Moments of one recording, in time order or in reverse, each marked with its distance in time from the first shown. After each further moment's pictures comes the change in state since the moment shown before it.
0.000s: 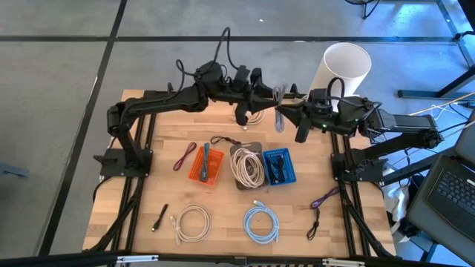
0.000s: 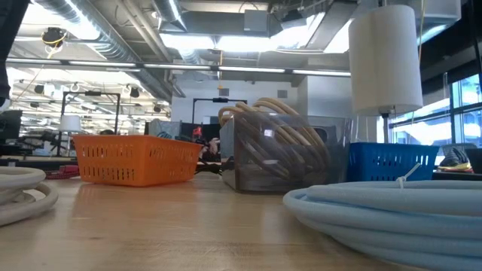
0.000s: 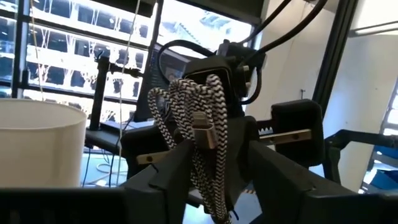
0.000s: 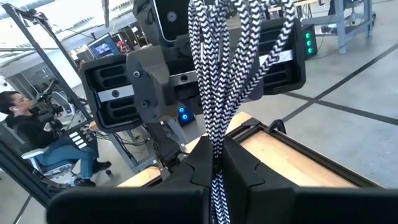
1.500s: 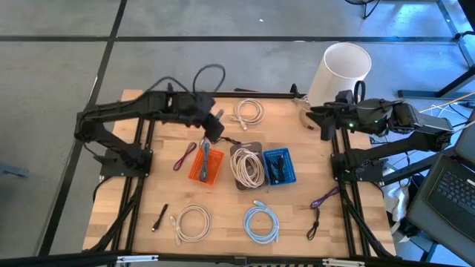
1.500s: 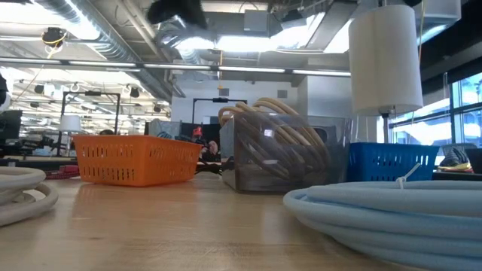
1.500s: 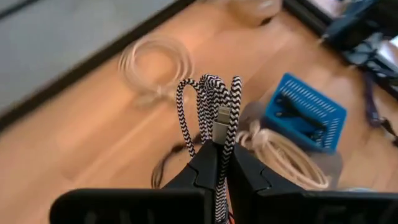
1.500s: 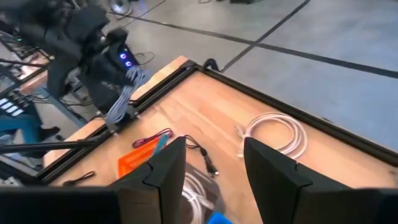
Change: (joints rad) left arm -0.159 -0.350 -0.115 -1.391 -0.790 -0.284; right arm 0.000 -0.225 0.000 -0.581 0.091 0.187
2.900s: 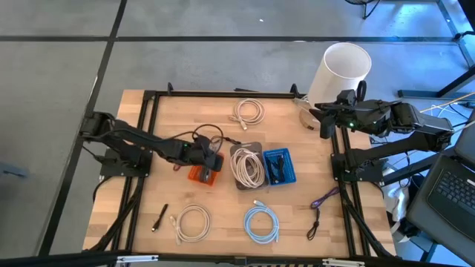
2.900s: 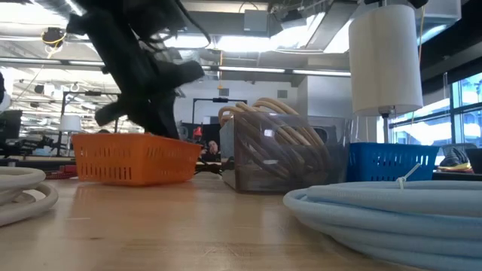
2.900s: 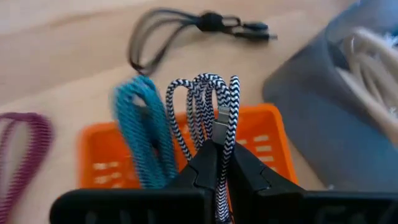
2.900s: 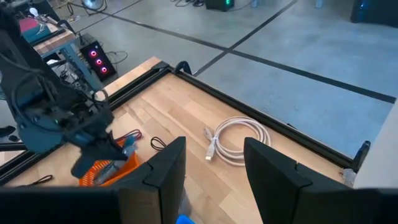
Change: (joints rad) left arm -0.243 0.097 -0.762 0.648 -0.159 -0.589; right arm 0.000 -0.006 0.000 -0.062 0.098 -0.046
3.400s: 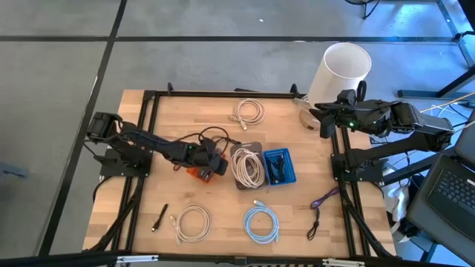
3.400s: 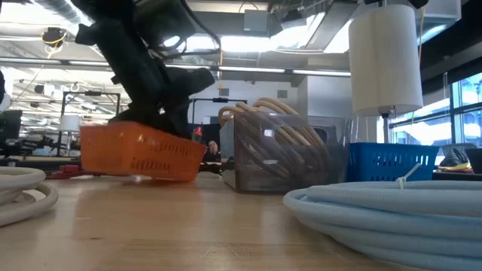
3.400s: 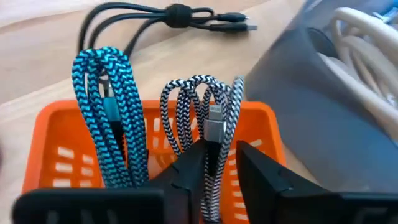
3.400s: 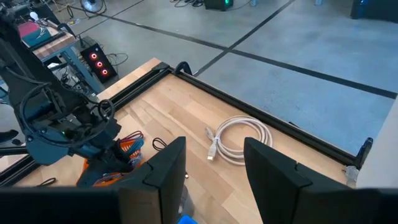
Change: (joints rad) left arm -0.003 0.077 0.017 0.104 0.009 0.095; right arm 0.000 0.000 0.000 0.000 0.000 0.023
